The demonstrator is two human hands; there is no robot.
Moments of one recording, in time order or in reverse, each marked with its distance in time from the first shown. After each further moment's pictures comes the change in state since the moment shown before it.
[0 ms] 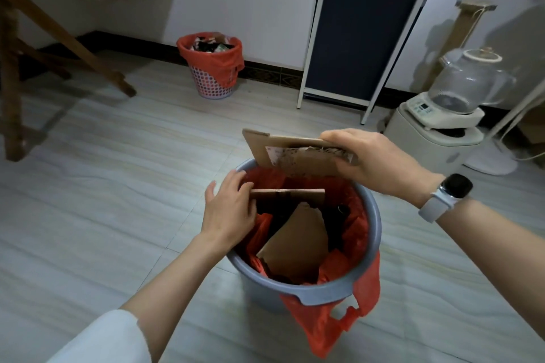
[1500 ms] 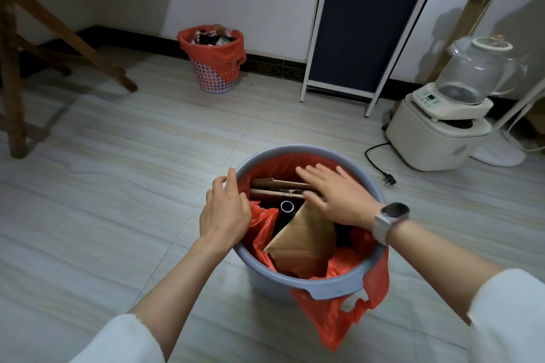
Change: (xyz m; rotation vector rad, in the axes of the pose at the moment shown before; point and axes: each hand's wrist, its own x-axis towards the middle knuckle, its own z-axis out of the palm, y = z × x) left_hand -0.009 -0.005 -0.002 -0.207 -0.046 -0.330; right_hand -0.007 -0.007 0.098 -0.028 -0.383 0.256
